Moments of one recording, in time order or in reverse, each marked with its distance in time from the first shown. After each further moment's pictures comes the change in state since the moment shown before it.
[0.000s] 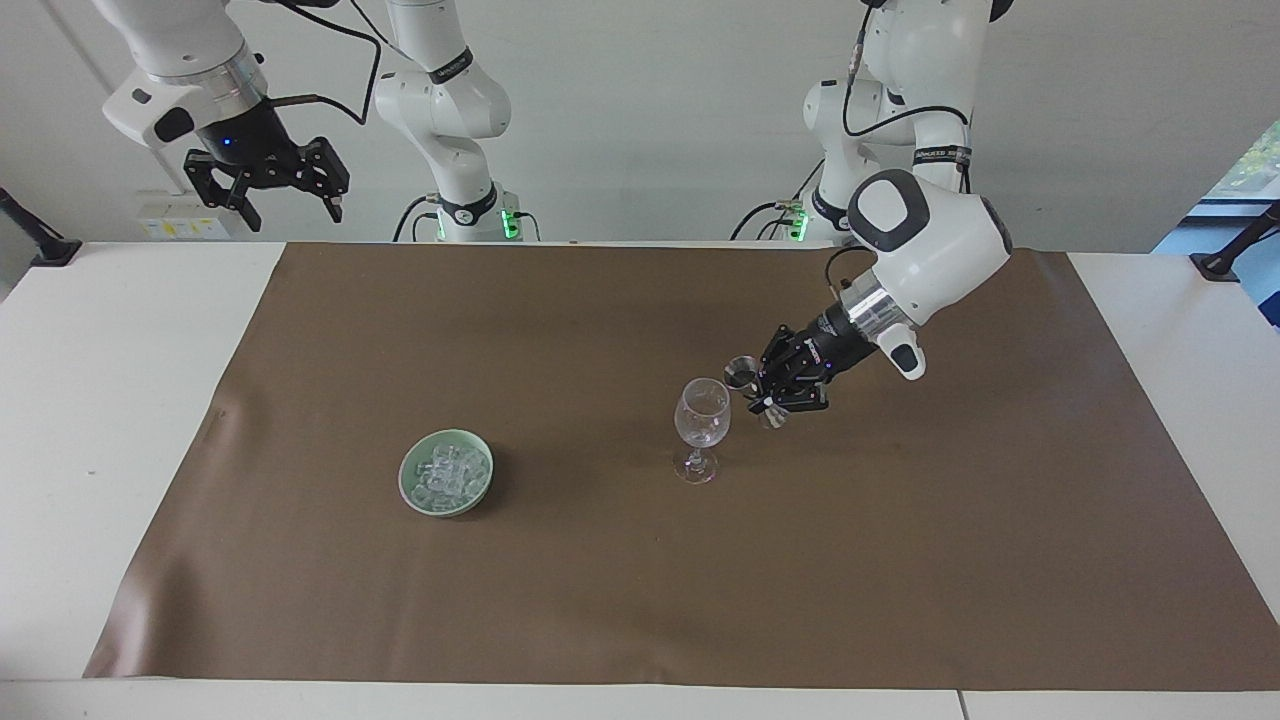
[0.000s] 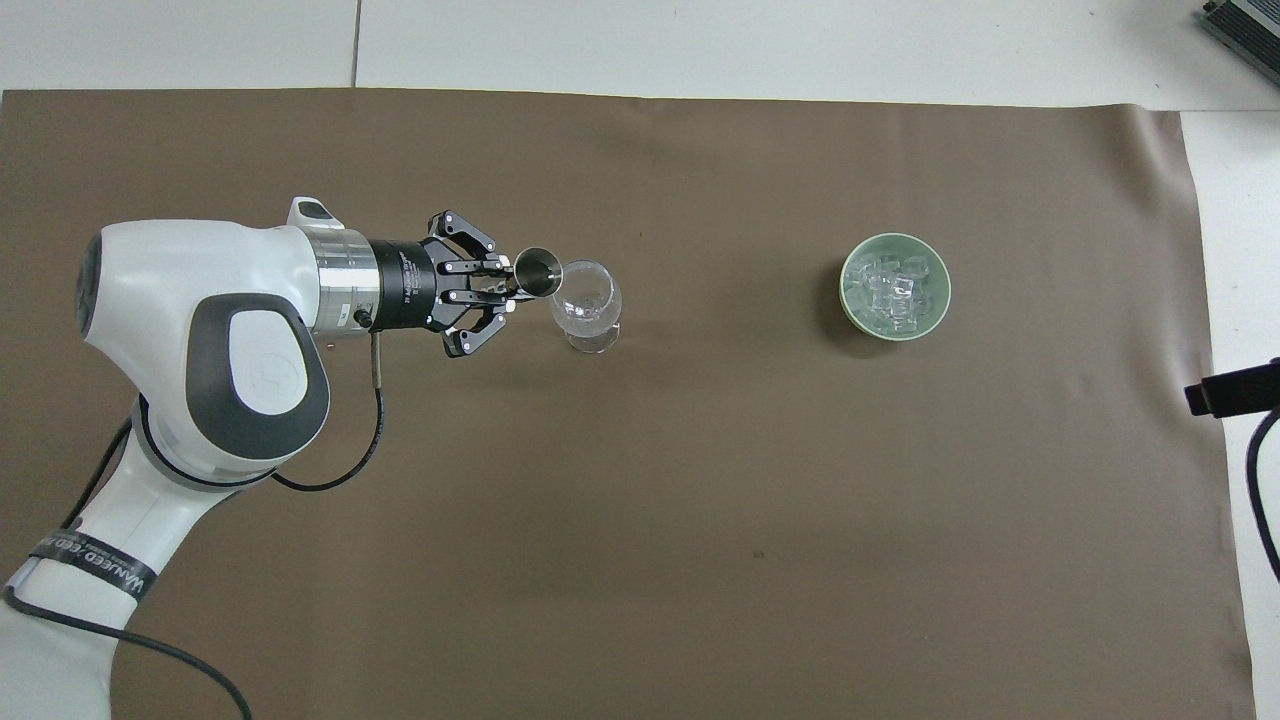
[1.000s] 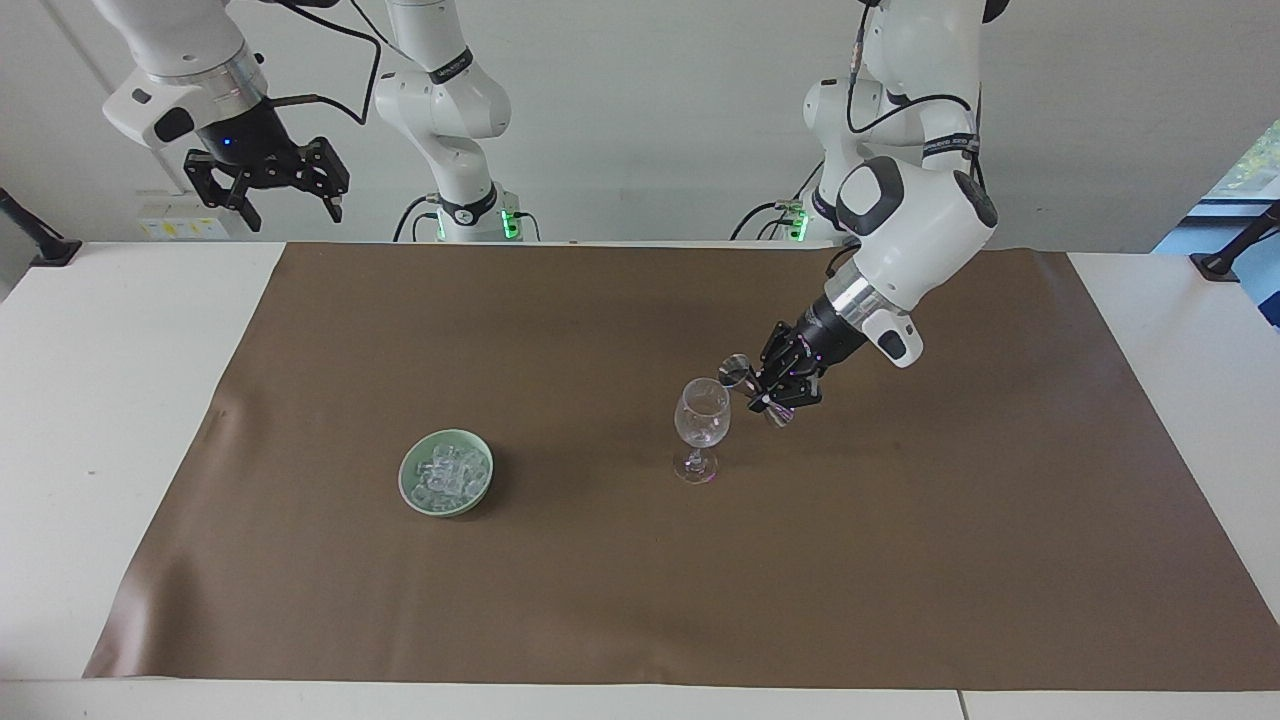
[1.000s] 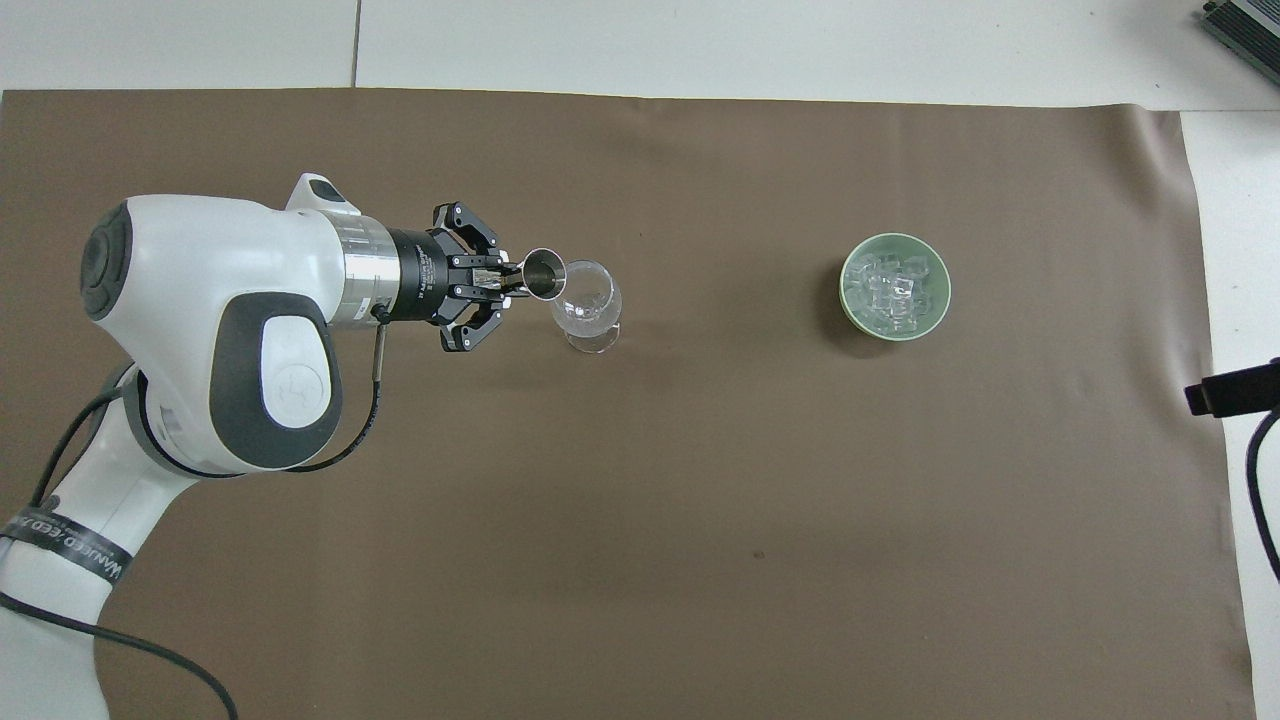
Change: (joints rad) left arm -0.047 0.000 -0.001 0.049 0.238 0.002 -0.138; right arm 0.000 0.000 0.000 0.000 0.000 0.000 0.000
